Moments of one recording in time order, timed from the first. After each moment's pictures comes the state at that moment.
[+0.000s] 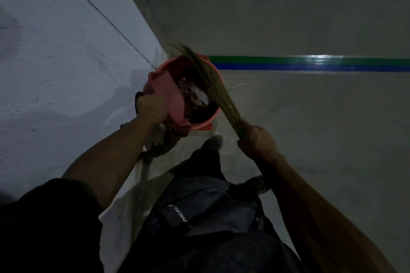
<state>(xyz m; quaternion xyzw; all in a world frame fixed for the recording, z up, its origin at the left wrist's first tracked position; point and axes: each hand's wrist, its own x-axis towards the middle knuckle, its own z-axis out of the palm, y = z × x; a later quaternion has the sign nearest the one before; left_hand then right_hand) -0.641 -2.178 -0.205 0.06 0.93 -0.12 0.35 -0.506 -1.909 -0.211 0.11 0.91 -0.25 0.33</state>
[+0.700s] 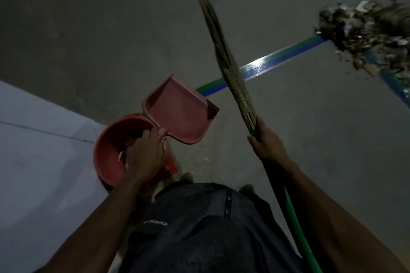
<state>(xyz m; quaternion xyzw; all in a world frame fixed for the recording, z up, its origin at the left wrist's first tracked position) -0.553 -1.987 -0.147 0.25 0.96 0.03 0.15 -0.373 -1.709 -0.146 0.37 0.86 -0.33 0.11</state>
